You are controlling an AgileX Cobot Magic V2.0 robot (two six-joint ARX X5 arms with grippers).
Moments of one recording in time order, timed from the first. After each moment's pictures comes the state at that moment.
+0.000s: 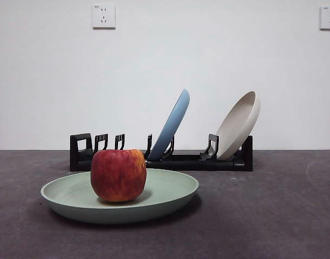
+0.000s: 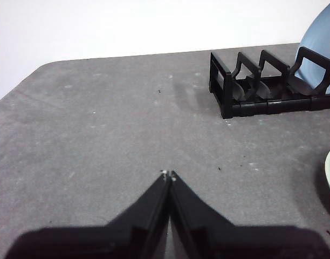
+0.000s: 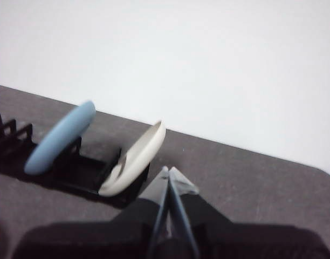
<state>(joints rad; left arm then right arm) 0.05 0.01 0.02 -0.19 0.03 0.05 0.06 0.42 0.67 -0.32 -0.11 -0.25</state>
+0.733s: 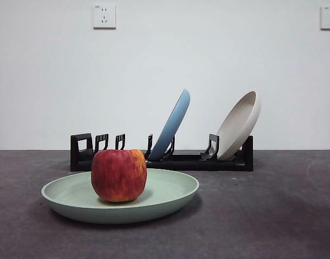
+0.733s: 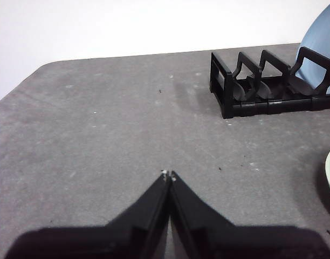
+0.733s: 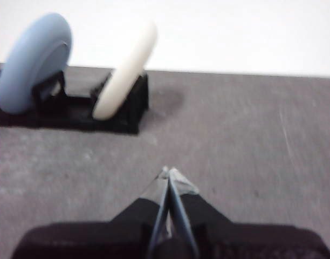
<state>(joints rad) 0.05 0.01 0.02 -0.19 0.03 0.05 0.04 0.00 0.02 -0.14 -0.05 -0.06</state>
